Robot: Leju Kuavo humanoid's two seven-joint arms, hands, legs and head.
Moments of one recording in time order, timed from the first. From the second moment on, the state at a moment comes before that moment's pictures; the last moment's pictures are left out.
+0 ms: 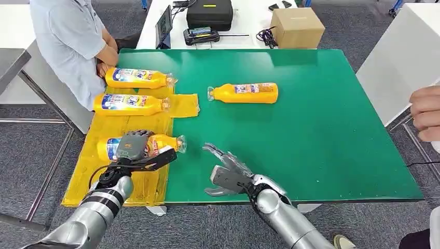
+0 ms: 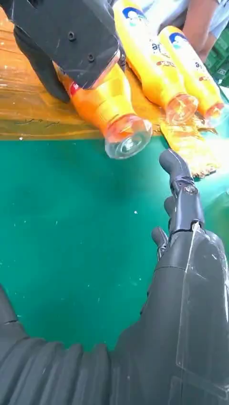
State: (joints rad) left arm -0.59 -0.10 -0.11 -0.51 -1.28 0.46 -0.08; right arm -0.34 0.00 0.60 -1.04 0.34 0.17 -0.43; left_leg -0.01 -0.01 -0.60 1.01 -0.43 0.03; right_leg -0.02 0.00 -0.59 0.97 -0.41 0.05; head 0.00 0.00
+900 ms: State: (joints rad) left arm -0.61 -0.09 -0.15 -0.47 -1.25 0.49 -0.07; right arm -0.34 0.00 0.58 -1.06 0.35 0.15 -0.43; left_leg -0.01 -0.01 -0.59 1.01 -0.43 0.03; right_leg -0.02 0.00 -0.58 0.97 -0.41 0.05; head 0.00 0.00
